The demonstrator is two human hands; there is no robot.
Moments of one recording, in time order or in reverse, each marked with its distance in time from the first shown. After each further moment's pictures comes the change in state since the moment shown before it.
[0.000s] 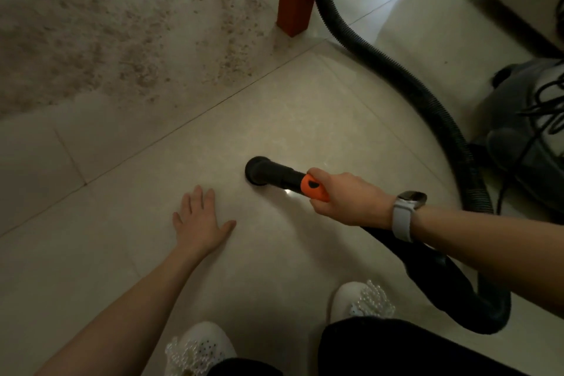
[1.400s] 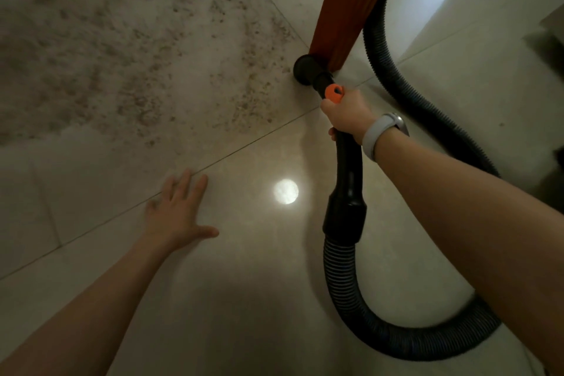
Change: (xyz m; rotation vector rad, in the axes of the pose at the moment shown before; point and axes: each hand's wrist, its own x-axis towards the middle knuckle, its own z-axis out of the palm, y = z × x) left_hand 0.136 -0.015 -0.094 0.115 -0.073 0.025; right_hand 0.257 0.015 -0.139 0.722 0.332 0.343
